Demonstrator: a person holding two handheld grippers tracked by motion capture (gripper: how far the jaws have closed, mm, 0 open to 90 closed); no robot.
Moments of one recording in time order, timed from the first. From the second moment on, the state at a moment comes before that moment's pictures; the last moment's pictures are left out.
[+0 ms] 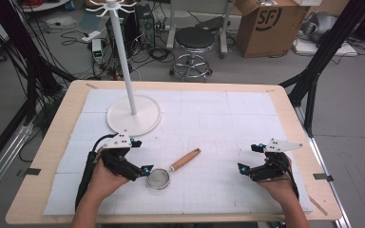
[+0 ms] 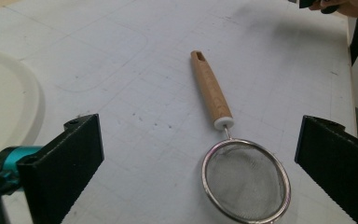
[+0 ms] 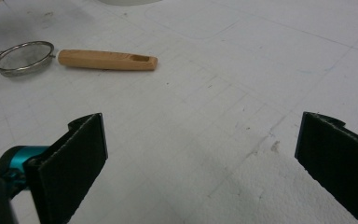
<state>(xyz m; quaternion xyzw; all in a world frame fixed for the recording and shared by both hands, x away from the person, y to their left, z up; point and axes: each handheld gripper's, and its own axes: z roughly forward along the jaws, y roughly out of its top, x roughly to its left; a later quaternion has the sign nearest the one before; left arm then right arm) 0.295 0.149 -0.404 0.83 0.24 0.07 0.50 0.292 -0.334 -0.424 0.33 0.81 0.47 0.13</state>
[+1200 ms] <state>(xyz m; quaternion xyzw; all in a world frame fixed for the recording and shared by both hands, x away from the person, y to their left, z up) 0.324 0.045 -0.417 0.90 0.22 0.04 0.37 0.293 -0.332 -0.426 0.33 0.81 0.47 0.12</state>
